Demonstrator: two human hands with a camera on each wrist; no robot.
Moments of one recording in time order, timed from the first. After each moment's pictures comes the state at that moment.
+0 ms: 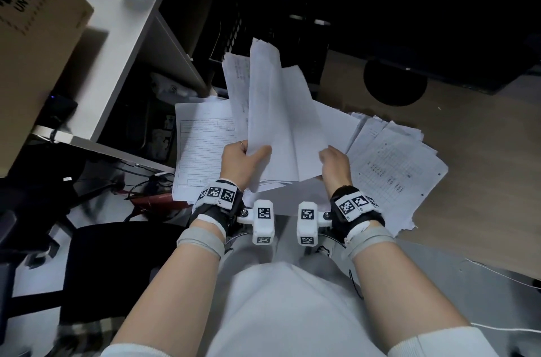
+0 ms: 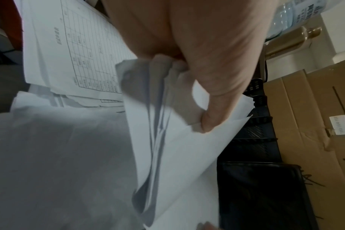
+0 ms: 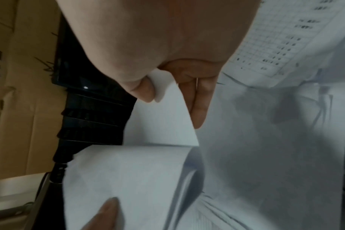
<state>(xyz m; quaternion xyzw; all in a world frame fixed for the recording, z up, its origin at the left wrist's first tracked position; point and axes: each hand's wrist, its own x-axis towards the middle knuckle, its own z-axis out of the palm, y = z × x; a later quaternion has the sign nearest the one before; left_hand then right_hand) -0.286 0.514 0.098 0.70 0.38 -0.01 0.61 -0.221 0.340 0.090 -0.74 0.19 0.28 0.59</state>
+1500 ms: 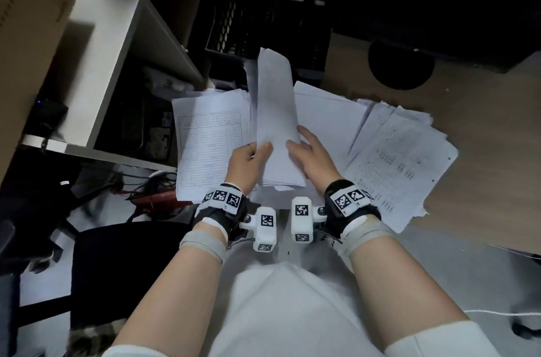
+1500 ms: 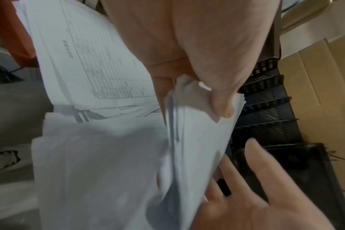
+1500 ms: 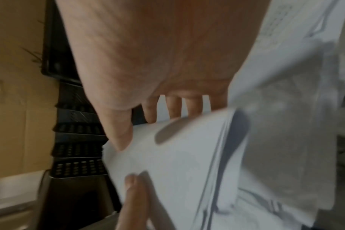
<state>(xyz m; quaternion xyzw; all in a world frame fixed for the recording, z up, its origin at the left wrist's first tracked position) -0.298 0.534 0.074 0.73 0.30 -0.07 0.61 -0.238 0.376 0.073 -0.70 0.10 0.36 0.61</state>
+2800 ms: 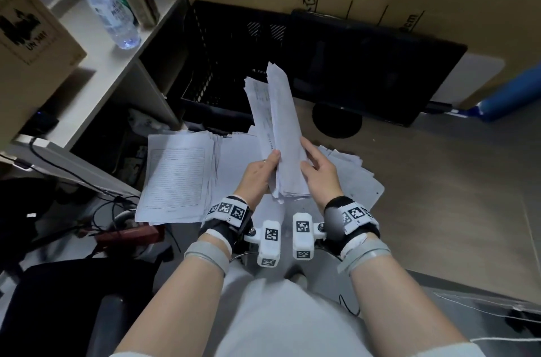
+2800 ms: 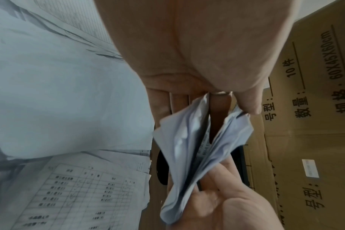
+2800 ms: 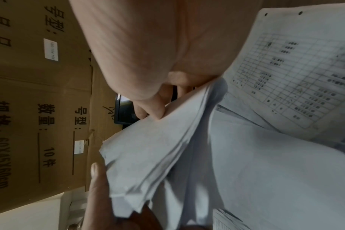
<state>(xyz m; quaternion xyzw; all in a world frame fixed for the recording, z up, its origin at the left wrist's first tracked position) -0.278 0.370 0.160 0.64 0.26 -0.07 0.72 -0.224 0.229 0.147 -0.70 0.01 0.21 0.69</state>
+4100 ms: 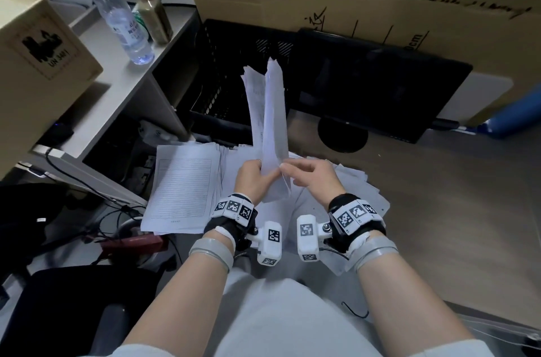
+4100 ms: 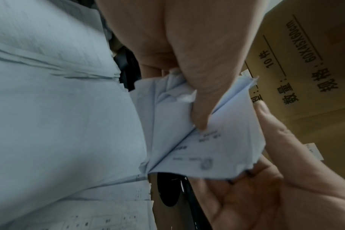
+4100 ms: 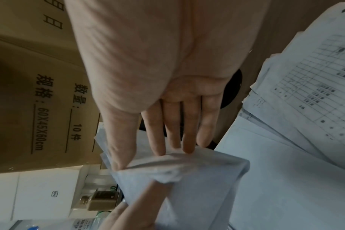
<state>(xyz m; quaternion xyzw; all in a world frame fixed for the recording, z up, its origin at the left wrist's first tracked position) -0.251 0.400 0.139 0.79 0.27 0.02 0.55 -0.202 0.239 0.180 -0.73 -0.08 0.29 0.61</state>
